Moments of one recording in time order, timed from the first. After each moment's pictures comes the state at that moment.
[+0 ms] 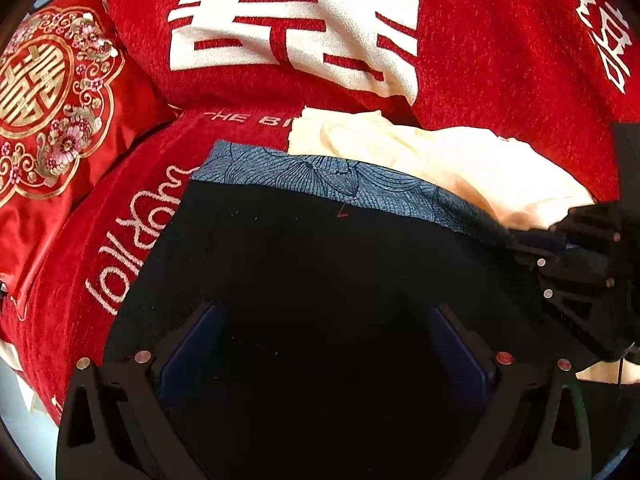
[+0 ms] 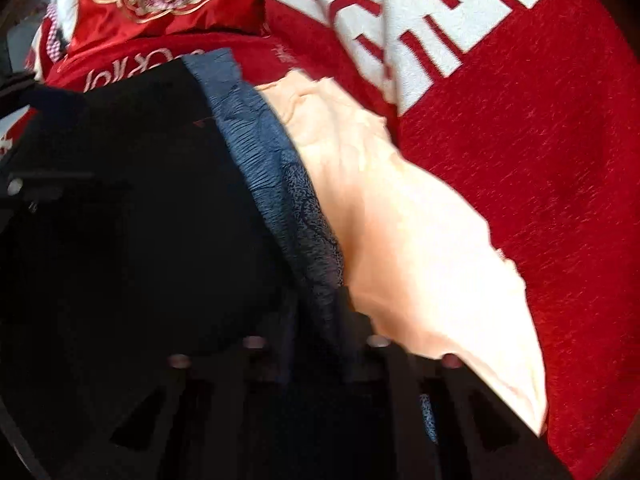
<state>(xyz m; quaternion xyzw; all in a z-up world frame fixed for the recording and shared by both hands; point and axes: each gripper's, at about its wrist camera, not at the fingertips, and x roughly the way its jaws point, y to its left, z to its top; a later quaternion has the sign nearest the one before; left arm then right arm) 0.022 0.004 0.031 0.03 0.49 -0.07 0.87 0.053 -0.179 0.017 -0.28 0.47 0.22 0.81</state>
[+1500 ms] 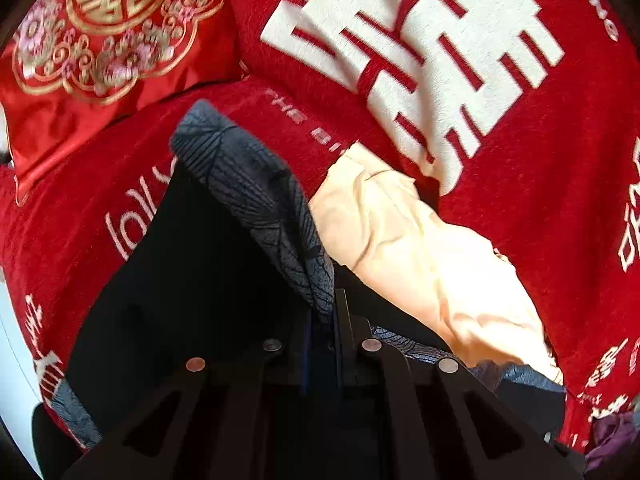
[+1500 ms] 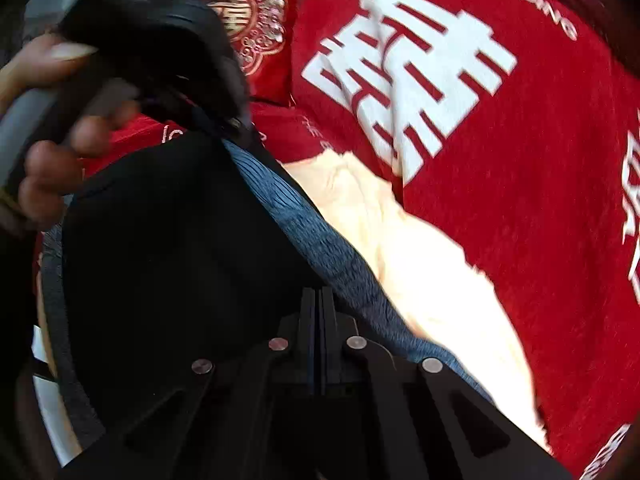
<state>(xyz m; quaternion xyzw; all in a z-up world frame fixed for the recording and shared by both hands) 0.030 0.027 0.084 -0.19 0.51 0.01 0.84 -0.042 -0.185 0.098 -0.22 0.39 0.23 0.86</state>
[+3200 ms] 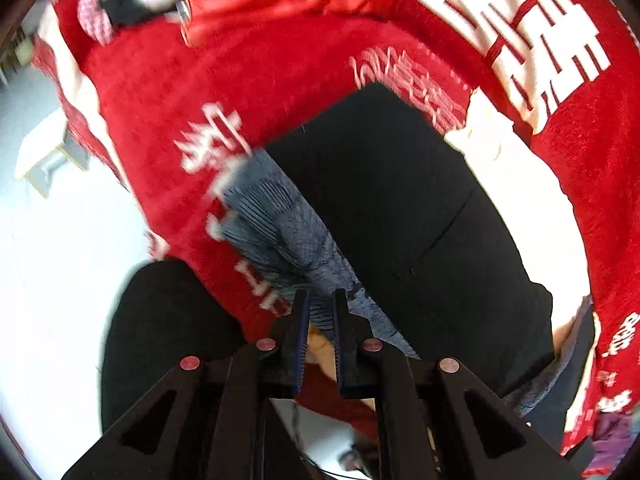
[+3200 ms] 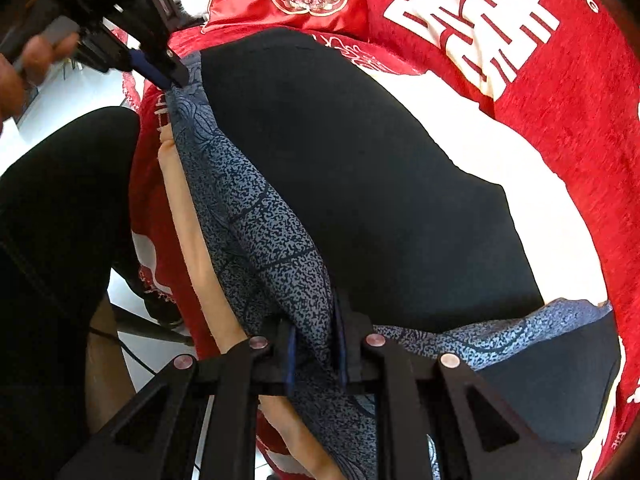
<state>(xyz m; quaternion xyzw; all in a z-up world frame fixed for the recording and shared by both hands) -0.156 0.150 0.059 -0.21 0.56 0.09 0.79 -0.207 -0.107 0.018 -0.23 0.45 0.24 0.83</state>
